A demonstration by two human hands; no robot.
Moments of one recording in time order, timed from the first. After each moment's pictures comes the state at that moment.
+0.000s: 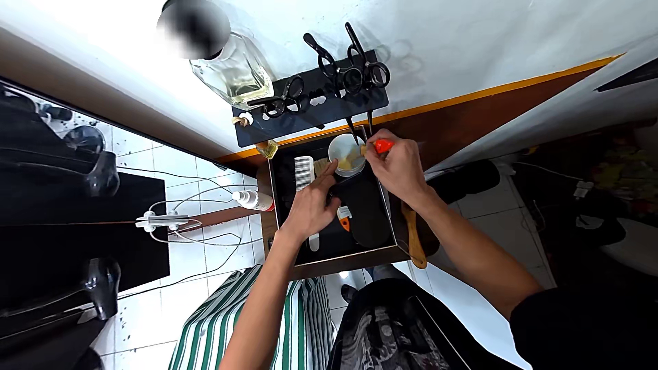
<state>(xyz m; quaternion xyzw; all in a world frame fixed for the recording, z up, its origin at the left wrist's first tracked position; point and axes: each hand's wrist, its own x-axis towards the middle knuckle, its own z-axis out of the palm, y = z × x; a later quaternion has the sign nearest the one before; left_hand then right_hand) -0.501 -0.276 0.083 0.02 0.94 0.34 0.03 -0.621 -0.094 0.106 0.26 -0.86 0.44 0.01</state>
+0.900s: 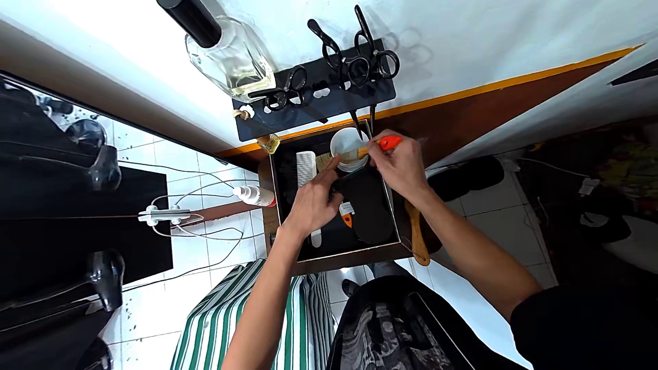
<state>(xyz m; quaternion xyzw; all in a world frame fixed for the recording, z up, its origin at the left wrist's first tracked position) -0.502 -0.276 0.083 0.01 0.94 0.34 0.03 -0.617 -0.097 0.097 0.20 -0.83 0.51 -0.05</state>
